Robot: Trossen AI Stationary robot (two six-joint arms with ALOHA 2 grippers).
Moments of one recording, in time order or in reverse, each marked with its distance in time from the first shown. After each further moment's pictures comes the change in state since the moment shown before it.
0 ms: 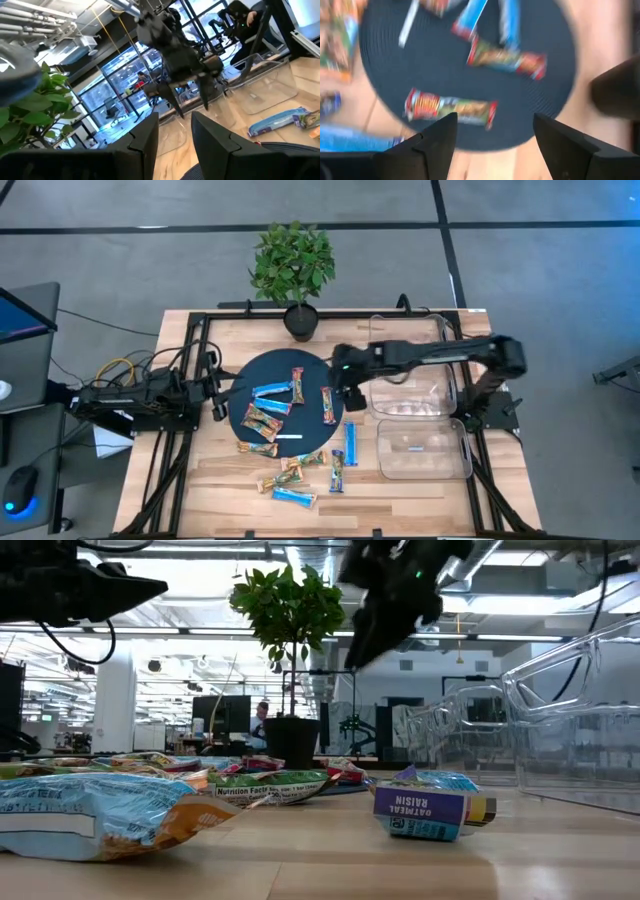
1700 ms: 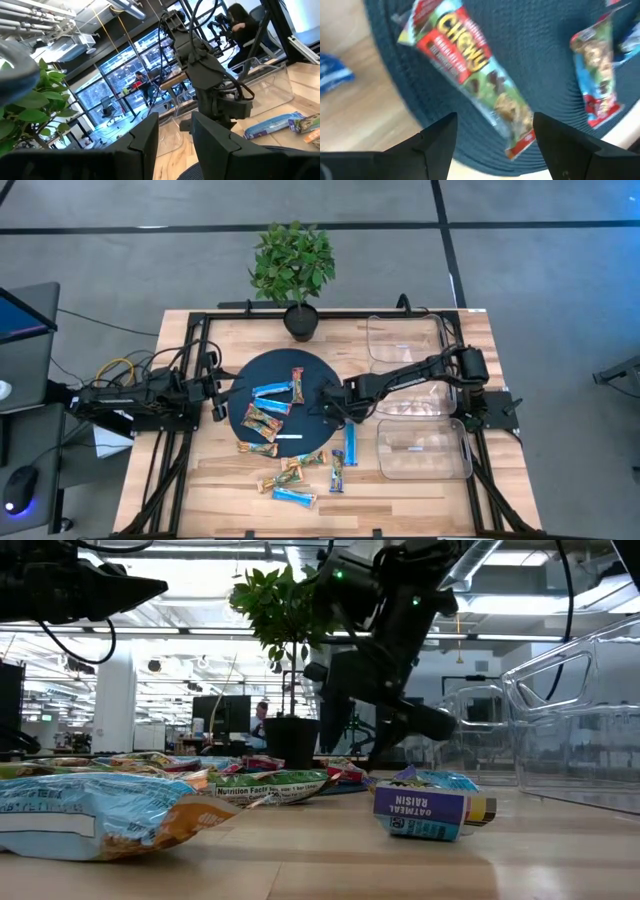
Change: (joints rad) left arm 0.000 0.003 0.000 0.005 0.004 -0.035; right arm 0.131 0.276 -0.048 0.165 0.267 -0.677
